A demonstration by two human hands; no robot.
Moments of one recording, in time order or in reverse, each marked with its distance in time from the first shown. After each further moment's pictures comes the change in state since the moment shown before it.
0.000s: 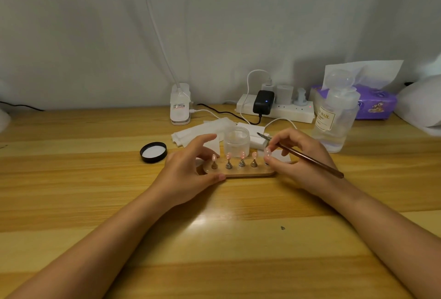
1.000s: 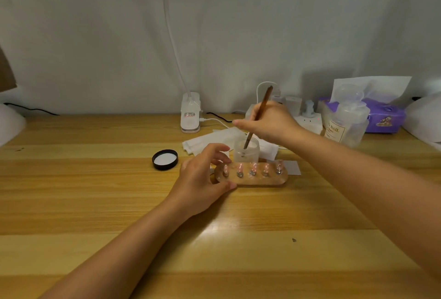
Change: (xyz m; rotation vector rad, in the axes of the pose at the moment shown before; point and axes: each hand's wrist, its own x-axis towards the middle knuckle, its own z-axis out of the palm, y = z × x) left_hand -0.001 0.003 0.003 -0.020 0.051 0.055; right_hand 0.098 -0.037 0.030 -0.156 -0.140 0.197
